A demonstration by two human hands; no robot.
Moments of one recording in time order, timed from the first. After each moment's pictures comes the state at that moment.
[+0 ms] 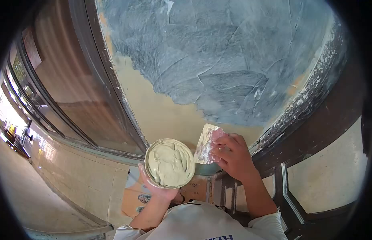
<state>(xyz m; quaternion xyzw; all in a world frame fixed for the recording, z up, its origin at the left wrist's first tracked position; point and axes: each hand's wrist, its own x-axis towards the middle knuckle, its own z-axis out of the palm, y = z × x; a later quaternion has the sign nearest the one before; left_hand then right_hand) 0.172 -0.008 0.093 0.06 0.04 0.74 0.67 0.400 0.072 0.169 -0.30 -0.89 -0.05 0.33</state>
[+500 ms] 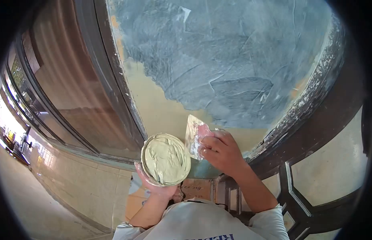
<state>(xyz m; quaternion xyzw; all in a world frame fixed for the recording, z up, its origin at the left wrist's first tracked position) 0.125 0.007 0.116 0.11 0.02 0.77 0.63 0.326 0.089 0.172 -0.22 -0.88 -0.19 0.39</state>
